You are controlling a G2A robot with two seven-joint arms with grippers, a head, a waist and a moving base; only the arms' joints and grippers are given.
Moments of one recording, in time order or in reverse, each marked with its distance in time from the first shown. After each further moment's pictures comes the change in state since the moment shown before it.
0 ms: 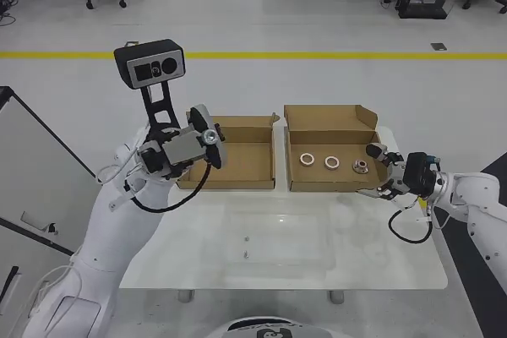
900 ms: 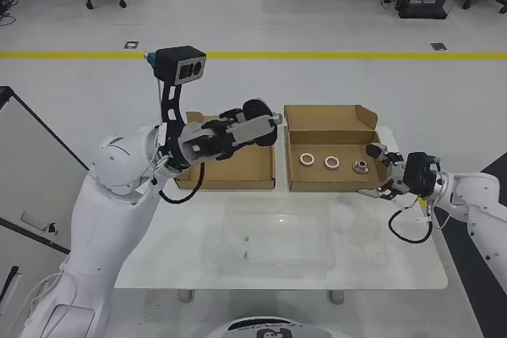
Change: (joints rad) left arm 0.050 0.023 -0.095 -0.042 0.575 0.281 0.183; right arm 0.000 0.000 0.000 0.000 0.000 0.000 0.000
